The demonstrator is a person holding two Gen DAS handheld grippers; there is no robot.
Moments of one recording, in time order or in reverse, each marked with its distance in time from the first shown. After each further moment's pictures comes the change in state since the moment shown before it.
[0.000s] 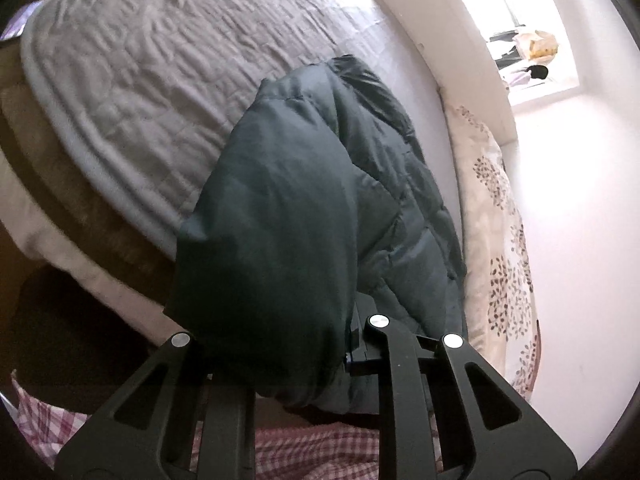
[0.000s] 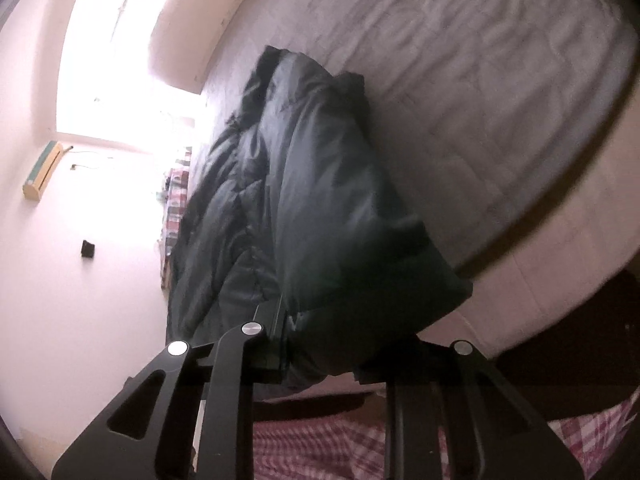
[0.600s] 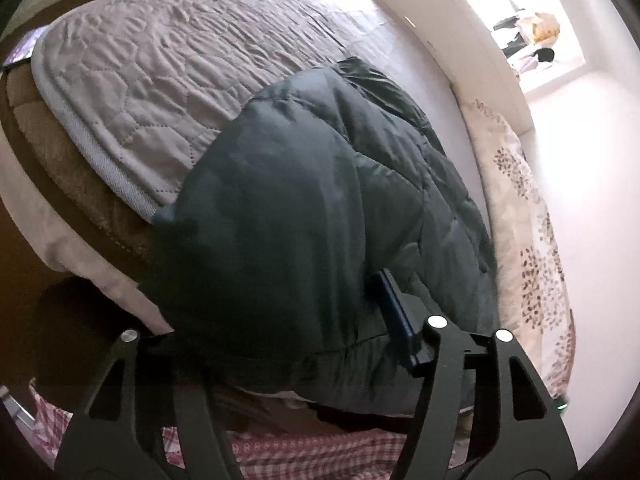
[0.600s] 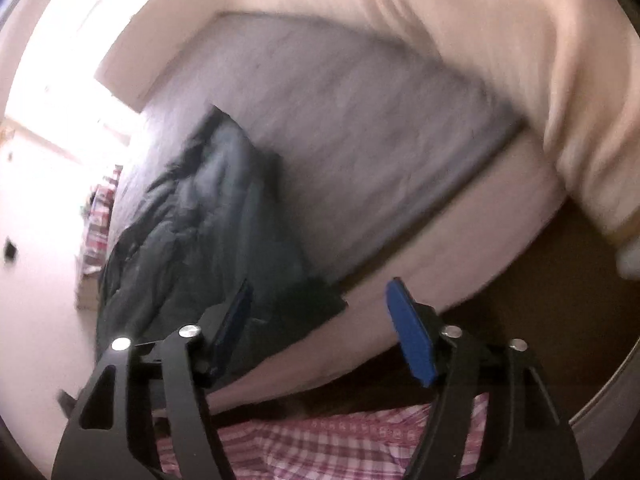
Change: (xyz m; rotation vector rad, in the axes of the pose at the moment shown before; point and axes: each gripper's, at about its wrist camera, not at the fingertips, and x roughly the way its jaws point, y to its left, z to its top) left arm 0.002 -0.004 -0.013 0.096 -0.052 0.116; right arm -0.071 0.044 -0.001 -0.227 -0.190 -0.340
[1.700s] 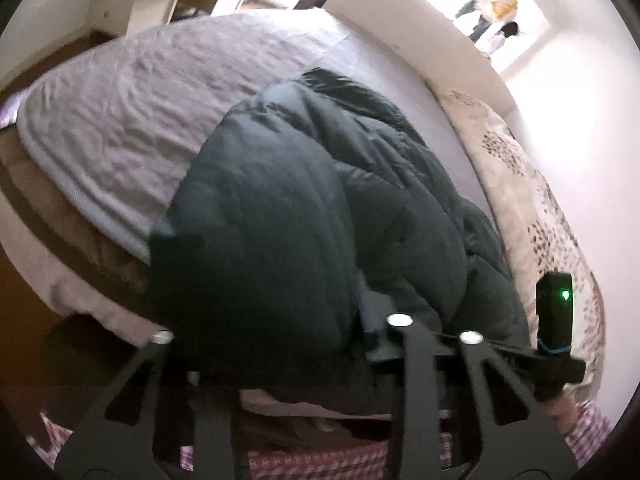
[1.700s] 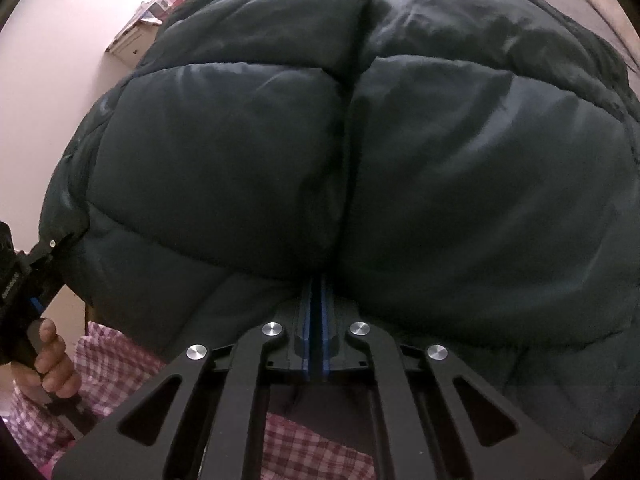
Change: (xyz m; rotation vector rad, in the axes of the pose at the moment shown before) left arm -0.008 -0.026 -0.015 0.192 -0.117 0.021; right arm 0.201 0.226 -0.086 -0.636 0.478 0.035
